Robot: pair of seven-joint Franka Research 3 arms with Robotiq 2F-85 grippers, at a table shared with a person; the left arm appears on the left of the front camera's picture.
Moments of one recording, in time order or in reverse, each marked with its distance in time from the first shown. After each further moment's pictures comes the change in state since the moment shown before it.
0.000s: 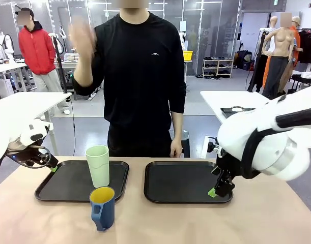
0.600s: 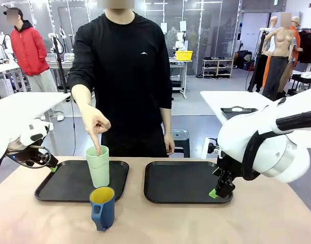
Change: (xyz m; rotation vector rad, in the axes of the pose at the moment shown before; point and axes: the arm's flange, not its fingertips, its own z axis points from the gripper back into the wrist) left arm 0.000 0.000 0.000 0.000 0.000 0.000; right arm -0.007 -0.003 -0.010 -0.019 0.016 -0.017
